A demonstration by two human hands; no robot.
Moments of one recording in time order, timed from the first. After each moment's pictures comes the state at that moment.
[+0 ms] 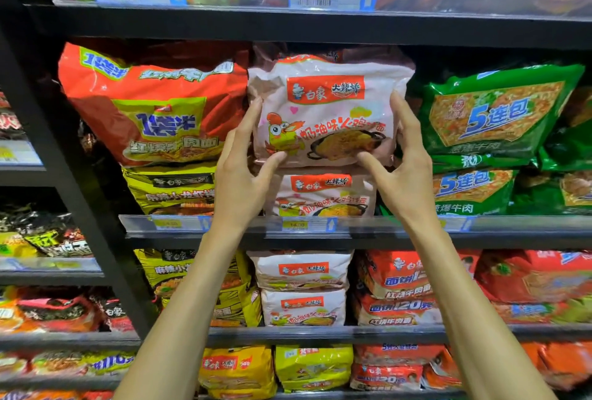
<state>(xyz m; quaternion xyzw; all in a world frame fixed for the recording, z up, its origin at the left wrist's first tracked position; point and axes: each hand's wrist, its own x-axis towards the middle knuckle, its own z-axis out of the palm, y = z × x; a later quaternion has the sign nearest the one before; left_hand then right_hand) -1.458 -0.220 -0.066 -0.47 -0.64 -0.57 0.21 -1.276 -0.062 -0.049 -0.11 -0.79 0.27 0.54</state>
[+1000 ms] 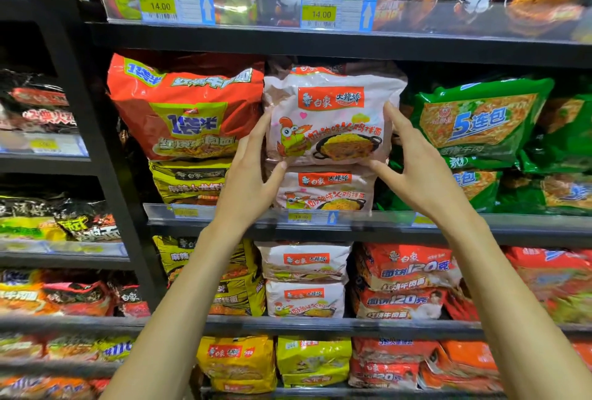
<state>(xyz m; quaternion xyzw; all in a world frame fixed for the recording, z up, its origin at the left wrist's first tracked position) -1.434 -0.258 -0.056 -0.49 -0.70 -0.50 0.15 -1.228 -0.086 -0.017 -0.23 -0.90 0.08 0.36</state>
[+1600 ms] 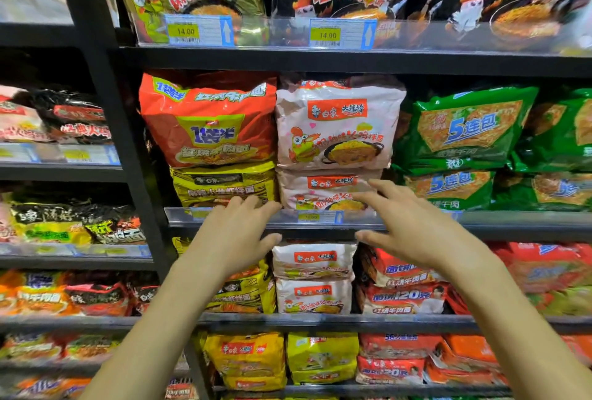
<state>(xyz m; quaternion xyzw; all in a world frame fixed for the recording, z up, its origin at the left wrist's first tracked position) -1.403 -0.339 -0.045 -0.52 -0.85 -0.01 0.11 -1.200 -0.170 -0.015 -0.25 -0.96 -0.04 0.08</state>
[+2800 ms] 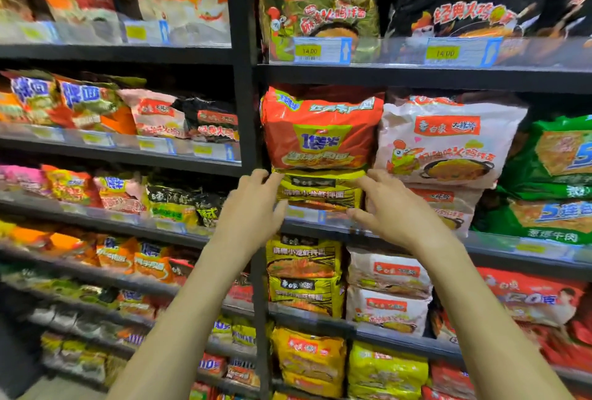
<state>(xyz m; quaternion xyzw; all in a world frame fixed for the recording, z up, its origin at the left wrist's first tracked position) -1.475 -0.431 -0.037 -0.38 -0.89 -0.16 0.18 -1.330 -0.247 -0.008 -0.19 -0.97 0.03 0.13</state>
